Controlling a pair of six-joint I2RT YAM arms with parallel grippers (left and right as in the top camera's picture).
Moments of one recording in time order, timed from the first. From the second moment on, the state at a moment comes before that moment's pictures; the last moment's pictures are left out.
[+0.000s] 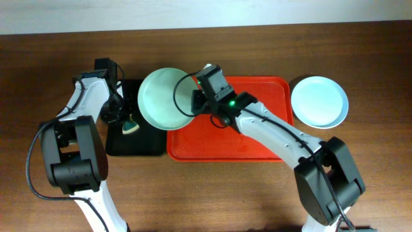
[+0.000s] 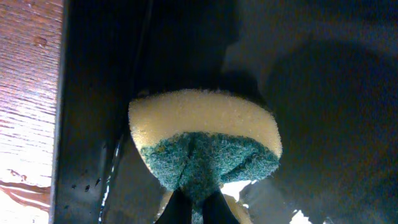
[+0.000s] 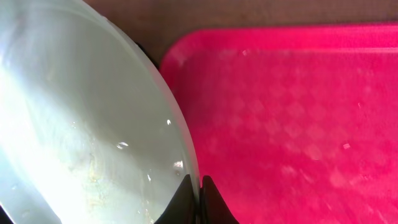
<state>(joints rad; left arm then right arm) 0.08 2.12 1.53 -0.96 0.03 -0.23 0.62 1.89 1.38 -0.33 0.01 0.60</state>
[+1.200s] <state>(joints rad) 0.08 2.11 1.53 -0.95 0.02 -0.23 0.67 2.04 1.38 0.23 0.29 0.35</state>
